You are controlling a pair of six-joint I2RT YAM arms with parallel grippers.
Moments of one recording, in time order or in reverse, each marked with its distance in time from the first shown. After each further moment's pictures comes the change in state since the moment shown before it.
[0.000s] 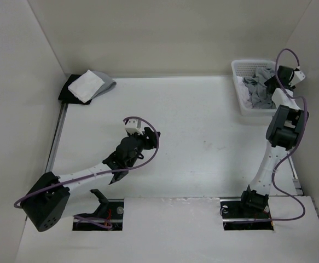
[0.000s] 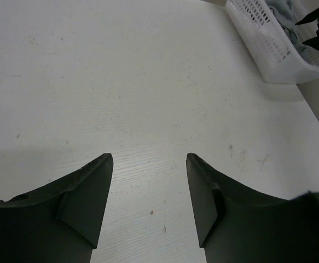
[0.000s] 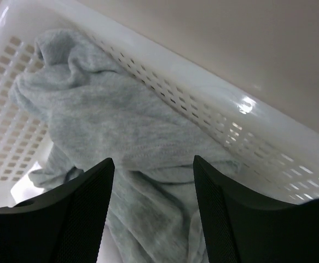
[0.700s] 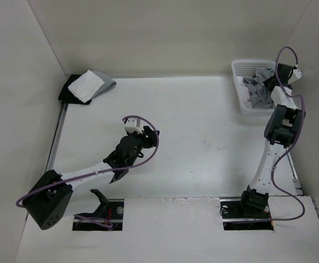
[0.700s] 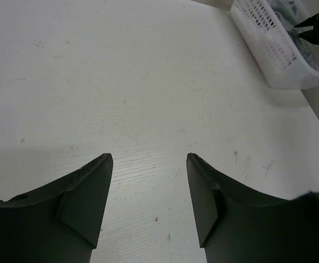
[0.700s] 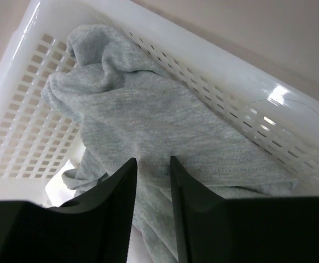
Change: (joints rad) left arm 0.026 0.038 0.000 0.043 0.009 0.000; right arm 0.000 0.104 0.161 -0.051 -0.103 0.080
